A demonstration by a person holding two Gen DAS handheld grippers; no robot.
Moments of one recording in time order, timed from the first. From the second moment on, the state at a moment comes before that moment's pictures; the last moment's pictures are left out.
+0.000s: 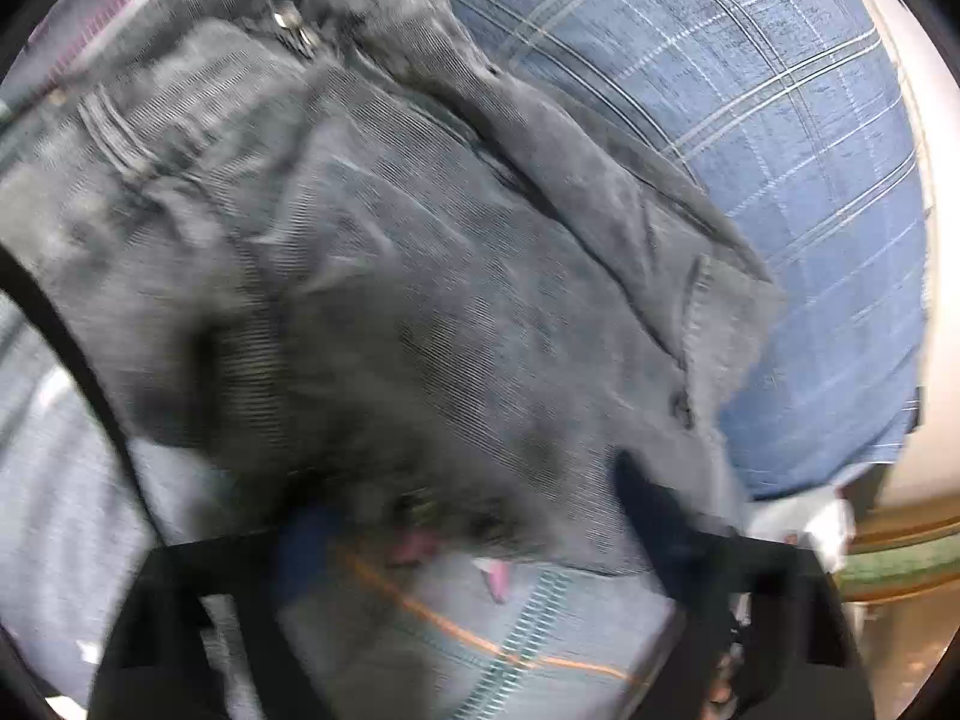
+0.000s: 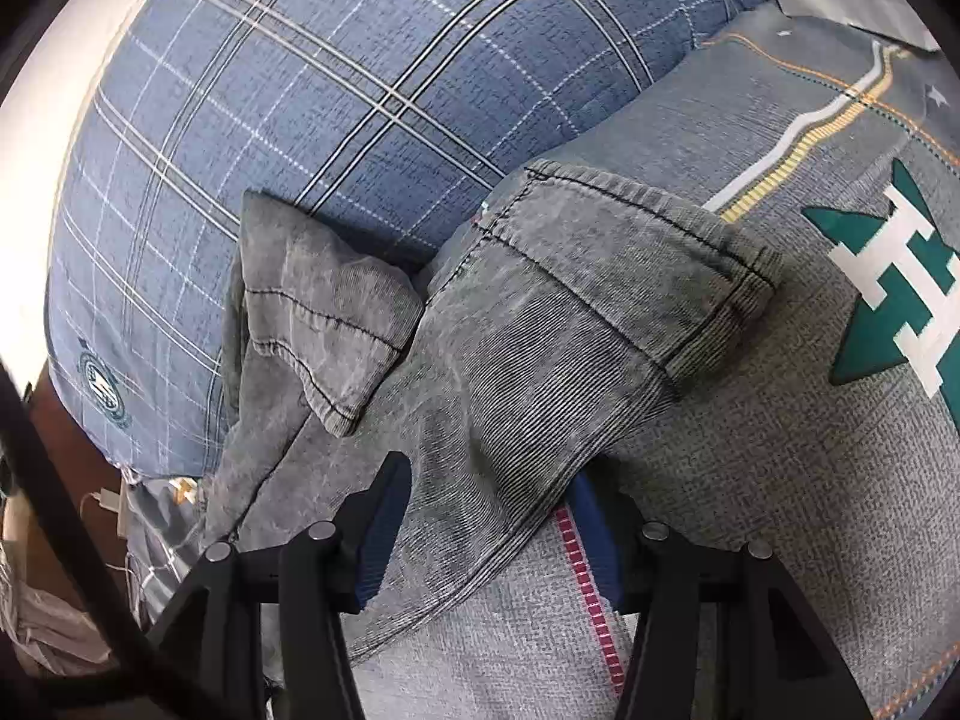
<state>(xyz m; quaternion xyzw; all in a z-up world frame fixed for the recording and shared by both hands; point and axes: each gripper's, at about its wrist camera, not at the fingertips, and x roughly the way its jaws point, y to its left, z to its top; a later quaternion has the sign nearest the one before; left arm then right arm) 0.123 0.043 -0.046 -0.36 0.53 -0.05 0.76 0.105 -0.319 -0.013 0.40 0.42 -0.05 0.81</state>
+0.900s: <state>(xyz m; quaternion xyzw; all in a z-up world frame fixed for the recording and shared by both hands) 0.033 0.090 -0.041 -0.31 0.55 -0.04 0.77 -0.049 -0.275 0.016 0.36 0.43 -0.13 0.82</state>
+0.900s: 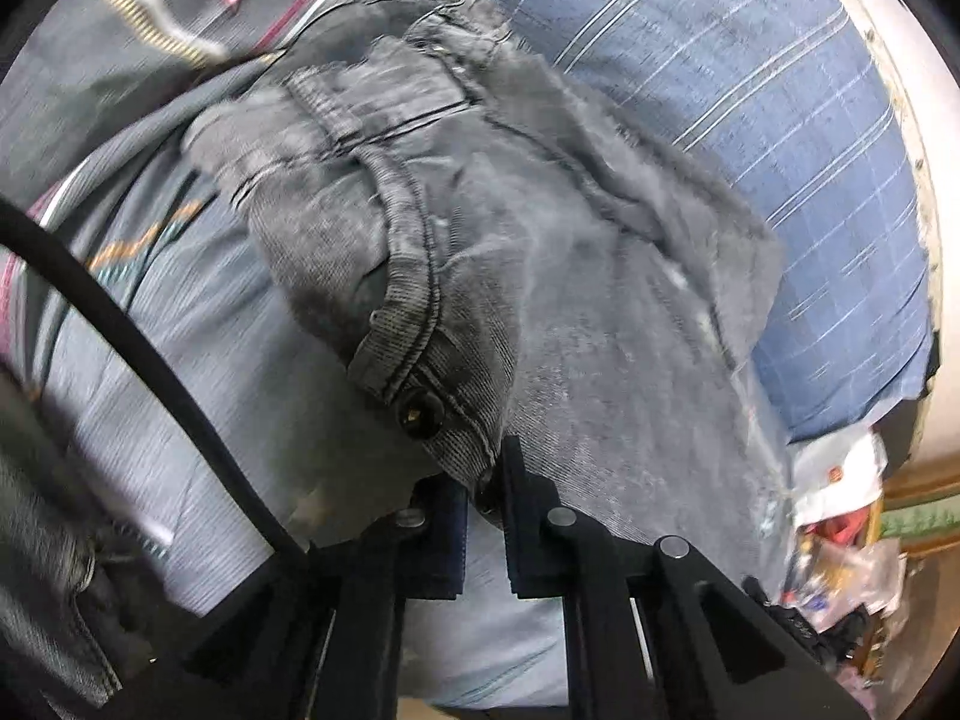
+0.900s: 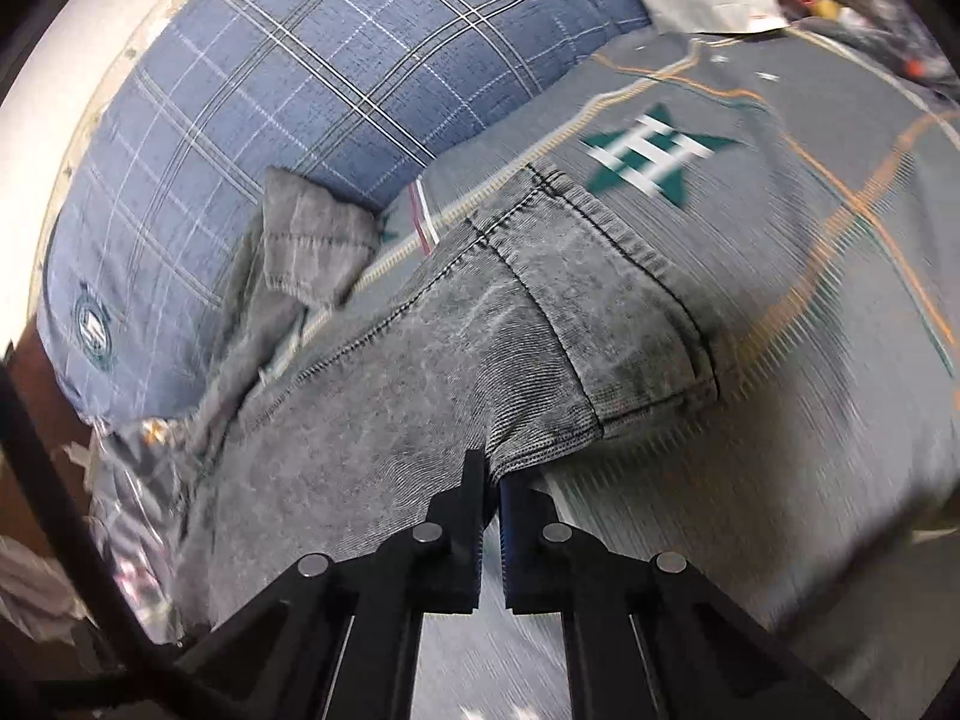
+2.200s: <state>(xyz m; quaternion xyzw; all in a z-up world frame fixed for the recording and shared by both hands) 0.172 -0.005 0.017 -0.20 0.52 -0.20 0.81 0.099 -0.231 0.080 0.19 0.42 0.04 0.89</state>
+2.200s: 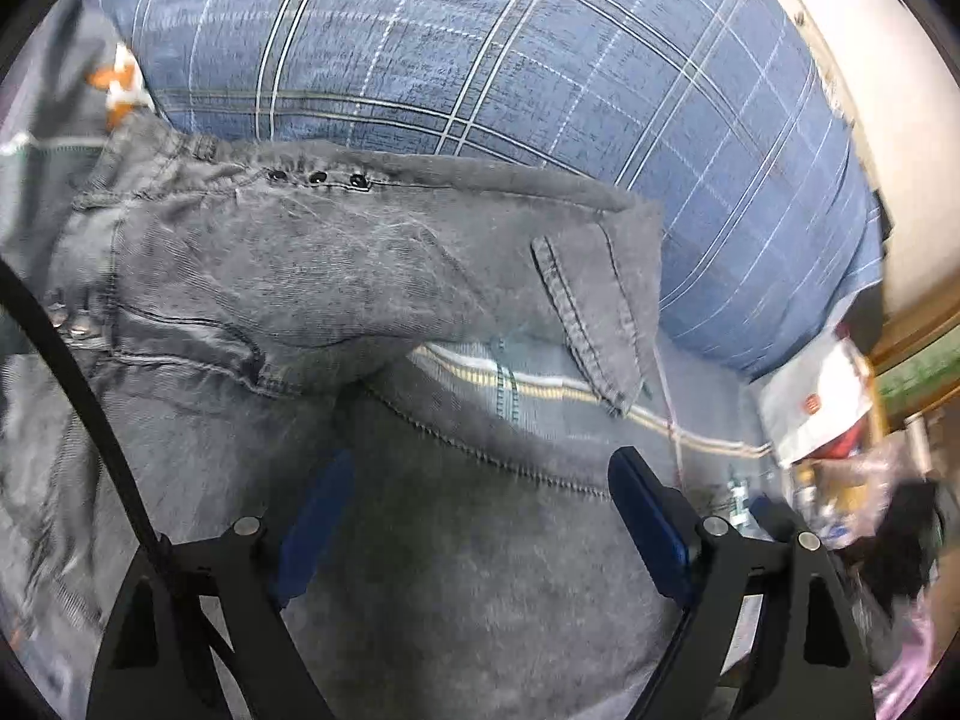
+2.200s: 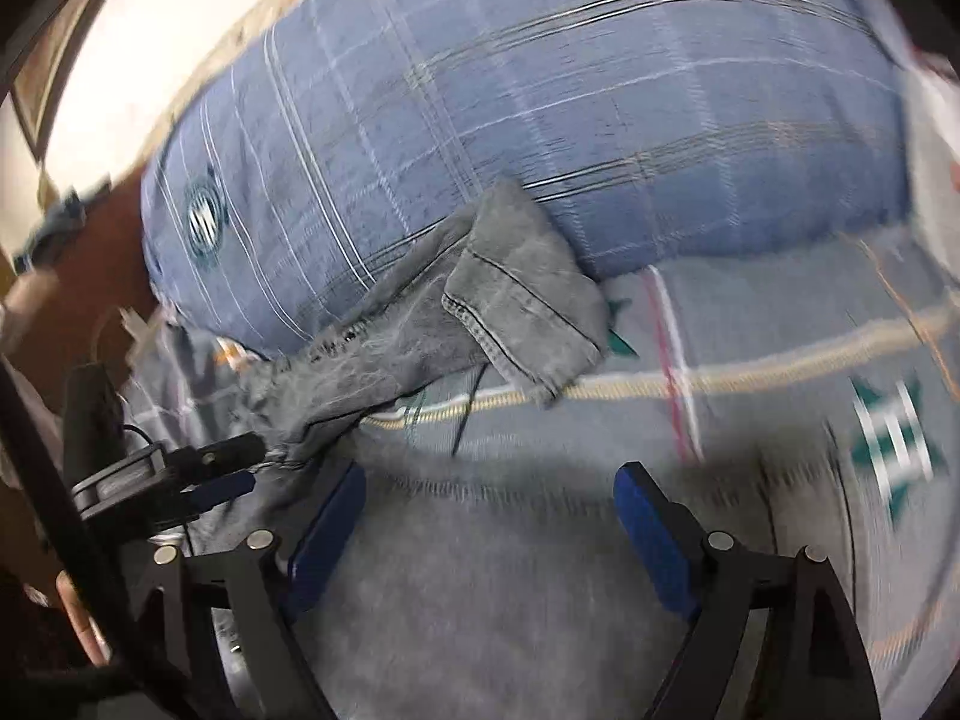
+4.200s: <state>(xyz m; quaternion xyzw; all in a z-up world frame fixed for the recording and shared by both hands) 0.306 -0.118 -0.030 -0.32 0.66 -0.06 0.68 0.089 -0.306 0.066 0.22 0.46 0.01 0.86</state>
